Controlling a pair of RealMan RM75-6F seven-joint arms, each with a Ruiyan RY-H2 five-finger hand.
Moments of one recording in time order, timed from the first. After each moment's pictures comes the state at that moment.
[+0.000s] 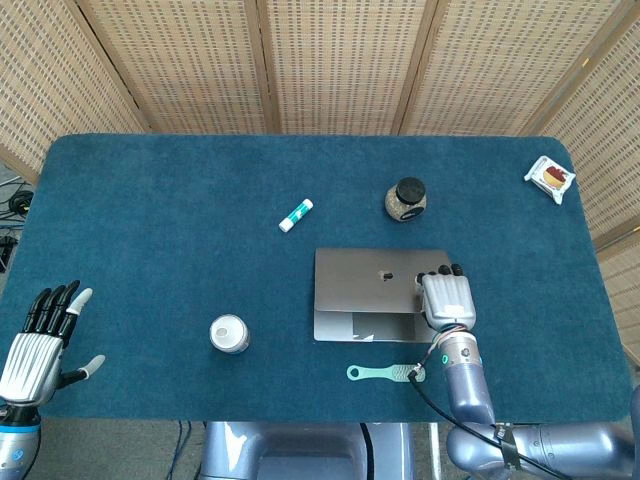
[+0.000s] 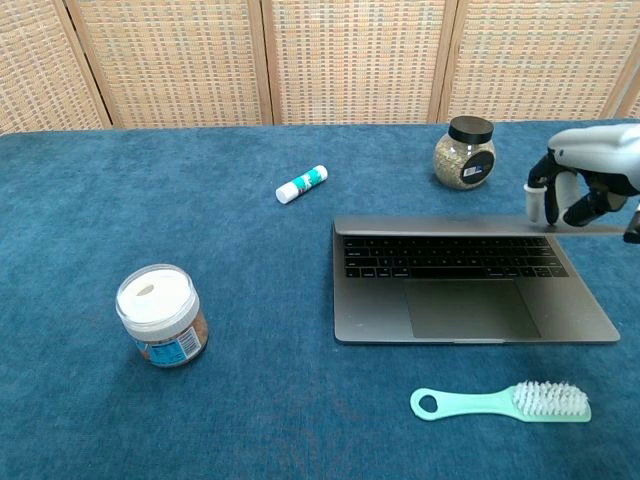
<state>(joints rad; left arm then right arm) -0.08 -1.31 0.01 -1.42 1.66 1.62 0.01 0.84 -1.40 0.18 -2.02 -0.34 1.46 -0.90</state>
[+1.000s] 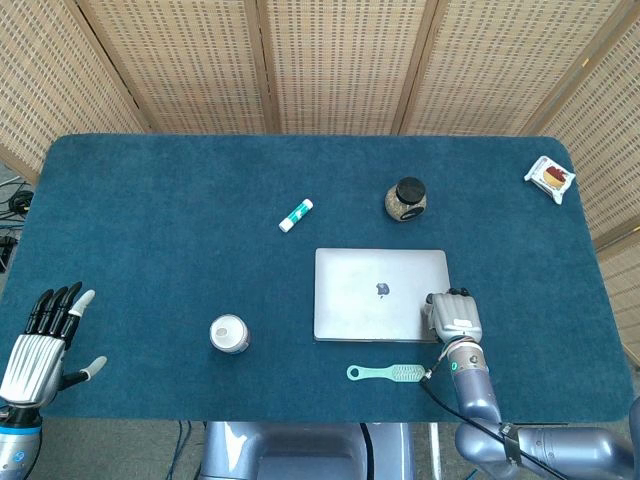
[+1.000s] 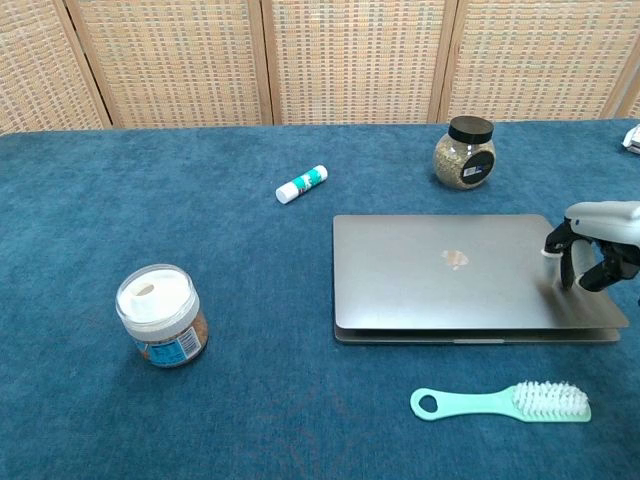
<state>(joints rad) -0.07 -1.32 0.01 -1.42 1.67 1.63 0.02 0.76 -1.45 0.13 -1.87 -0.34 1.29 -0.79</state>
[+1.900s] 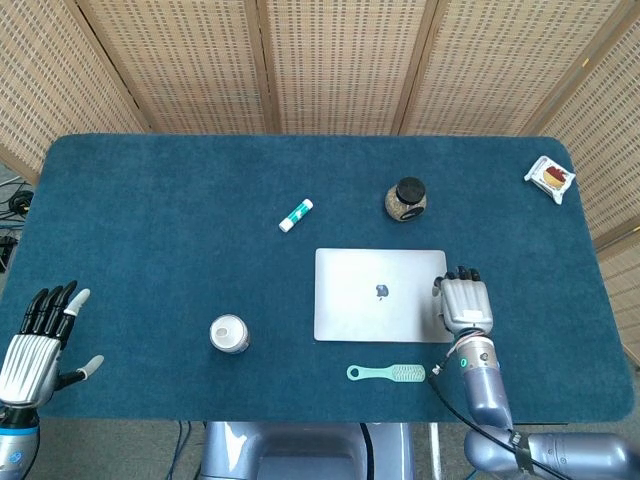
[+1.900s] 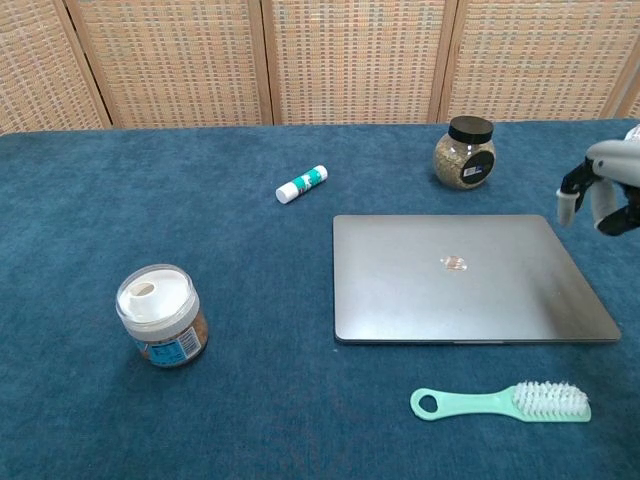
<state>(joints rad) -0.07 -1.31 0.01 -1.42 1.67 1.64 0.01 0.73 -1.38 0.13 -1.93 -0.52 1.41 -0.79</state>
